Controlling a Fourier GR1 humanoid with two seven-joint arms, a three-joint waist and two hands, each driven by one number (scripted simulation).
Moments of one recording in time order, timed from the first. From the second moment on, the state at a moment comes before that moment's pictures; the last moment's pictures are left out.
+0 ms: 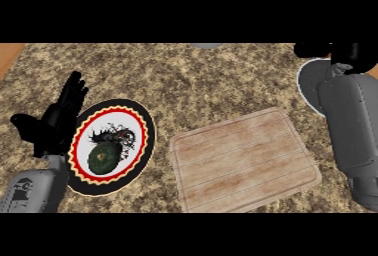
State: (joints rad) left arm -0.23 0.21 0.07 -1.46 0.04 0.07 0.07; right arm -0.86 -0.27 -0.23 -1.02 1.11 -0.35 0.72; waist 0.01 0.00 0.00
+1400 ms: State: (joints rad) left arm -0.27 0.19 0.07 -1.45 0.03 0.06 0.07; right arm -0.80 -0.60 -0.67 -0.26 0.74 -0.44 0.01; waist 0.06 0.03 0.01
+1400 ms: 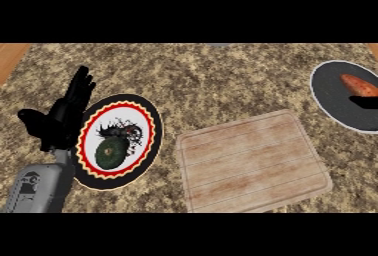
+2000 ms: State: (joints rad) left arm -0.25 0.20 0.08 -1.45 0.02 0.06 0.07; right arm -0.75 -0.54 -0.84 -0.34 0.50 -0.48 -0.33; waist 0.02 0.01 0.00
